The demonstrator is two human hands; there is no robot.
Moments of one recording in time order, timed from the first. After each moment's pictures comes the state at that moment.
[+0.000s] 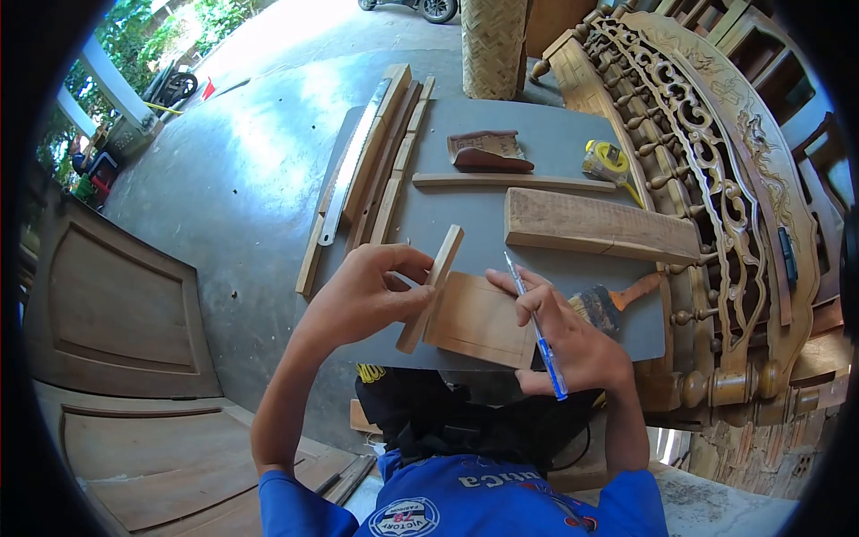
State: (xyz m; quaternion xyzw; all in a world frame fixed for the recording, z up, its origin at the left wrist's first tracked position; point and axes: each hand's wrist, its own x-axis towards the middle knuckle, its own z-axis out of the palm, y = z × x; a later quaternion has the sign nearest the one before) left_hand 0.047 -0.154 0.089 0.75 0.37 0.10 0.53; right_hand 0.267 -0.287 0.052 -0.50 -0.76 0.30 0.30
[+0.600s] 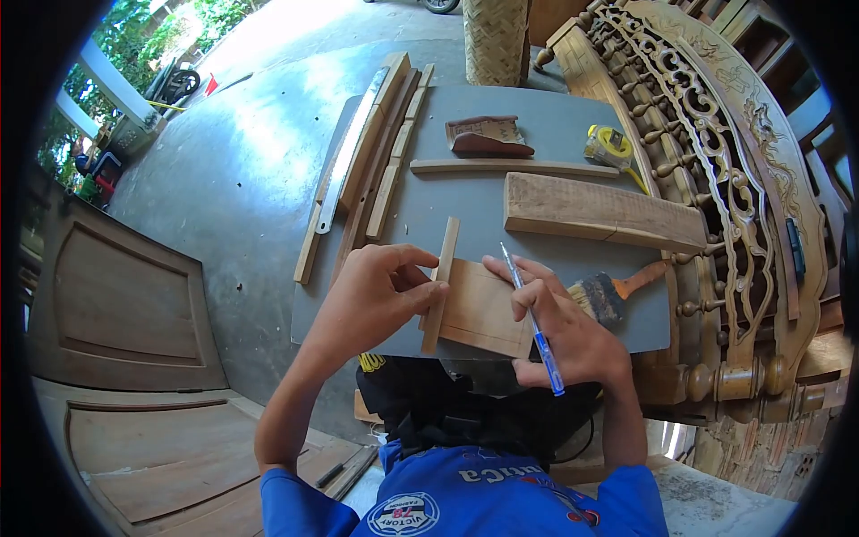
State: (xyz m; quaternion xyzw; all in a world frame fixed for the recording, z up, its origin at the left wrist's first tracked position) left_hand 0.057 -0.176 0.088 0.77 0.42 0.12 0.47; right_hand 0.267 -0.290 0.042 -0.49 -0.76 0.27 0.32
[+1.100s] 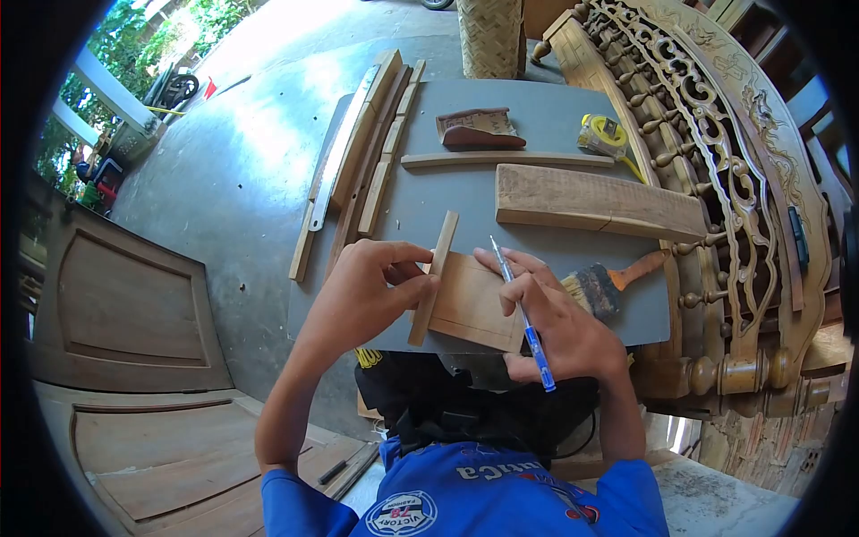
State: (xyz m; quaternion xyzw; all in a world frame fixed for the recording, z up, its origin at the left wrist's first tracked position) left_hand 0.063 -0.179 0.089 0.78 0.43 0.11 0.44; right_hand 0.268 -0.291 0.037 -0.49 -0.77 0.26 0.32
